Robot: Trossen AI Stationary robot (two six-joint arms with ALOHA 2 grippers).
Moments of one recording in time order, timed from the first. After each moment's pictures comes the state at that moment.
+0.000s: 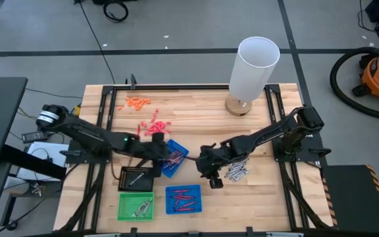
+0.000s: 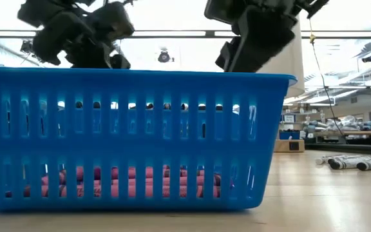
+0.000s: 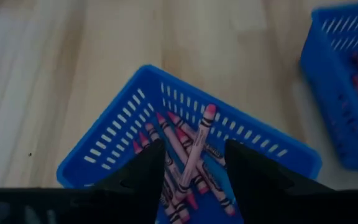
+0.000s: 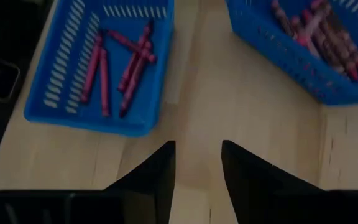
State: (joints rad) left arm -0.24 1.35 0.70 -0.13 -0.20 -0.08; right arm 0.27 1.73 1.17 -0.38 -0.08 0.14
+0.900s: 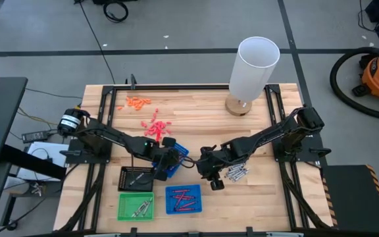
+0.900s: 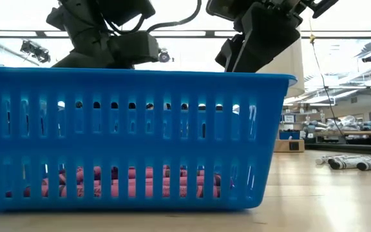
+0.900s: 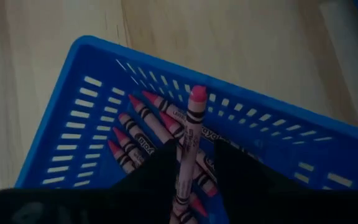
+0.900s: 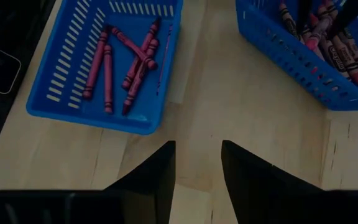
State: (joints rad) left arm -0.23 1.65 0.93 -0.34 -0.17 0.09; right arm 0.29 1.73 1.17 -0.39 -0.06 0.12
